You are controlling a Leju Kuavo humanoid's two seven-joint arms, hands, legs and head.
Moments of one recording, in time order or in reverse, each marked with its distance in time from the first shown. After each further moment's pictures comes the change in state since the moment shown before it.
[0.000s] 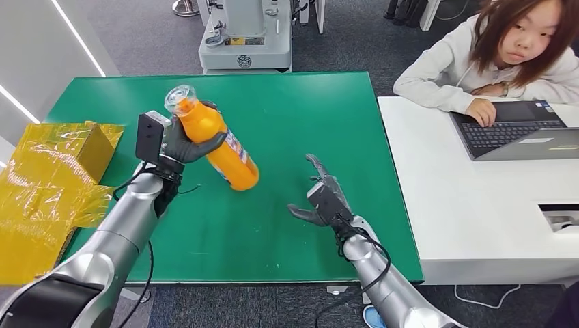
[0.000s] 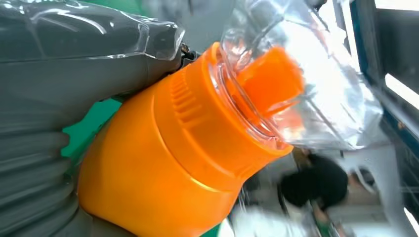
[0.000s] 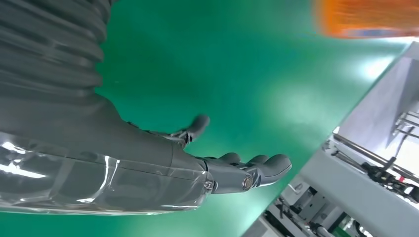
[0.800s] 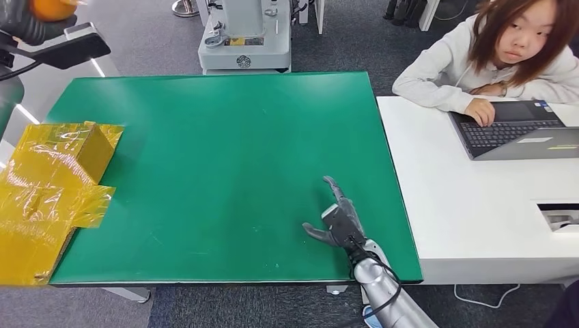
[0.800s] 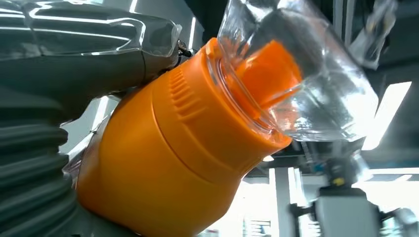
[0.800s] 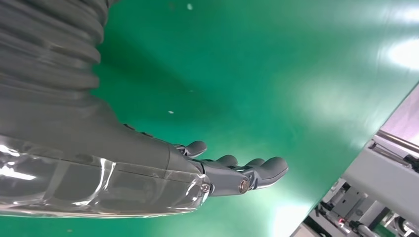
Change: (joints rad) left arm -0.512 0.377 -0.226 0.104 -0.971 0.529 0.221; right arm 0.130 -0.044 -0.021 -0.045 -0.007 -0.071 -0.005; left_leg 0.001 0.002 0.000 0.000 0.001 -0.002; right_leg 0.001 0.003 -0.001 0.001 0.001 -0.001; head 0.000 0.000
